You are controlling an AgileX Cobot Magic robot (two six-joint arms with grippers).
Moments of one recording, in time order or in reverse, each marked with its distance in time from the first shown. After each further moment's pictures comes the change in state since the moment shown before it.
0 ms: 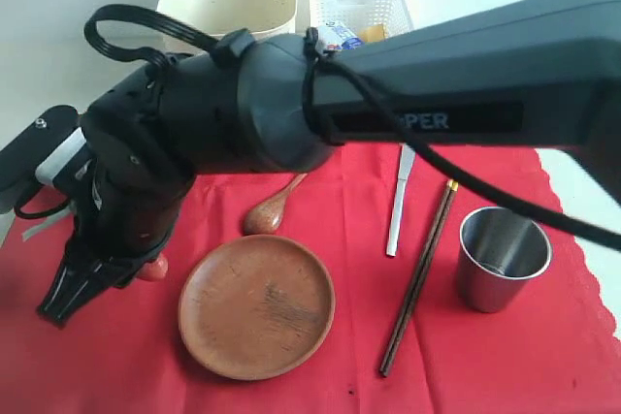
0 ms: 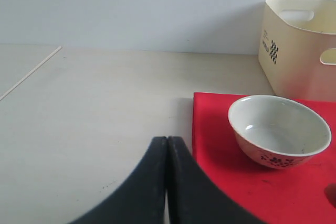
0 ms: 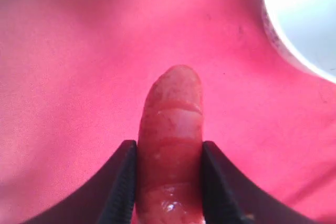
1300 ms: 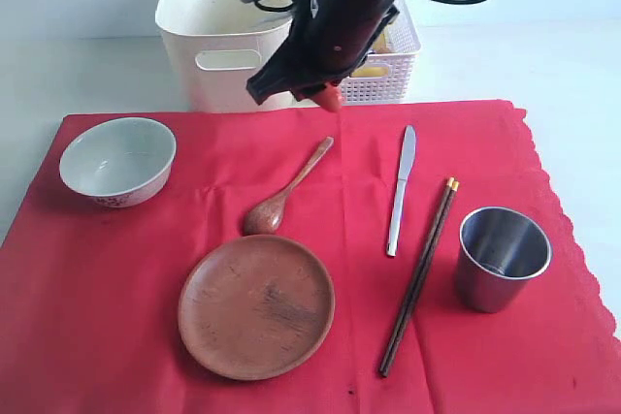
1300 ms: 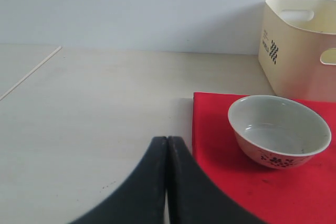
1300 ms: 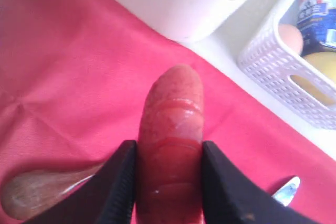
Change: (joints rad) left arm 0.000 0.000 0.000 0.000 0.000 0.000; right arm -0.440 -0.110 0.000 -0.193 0.098 0.164
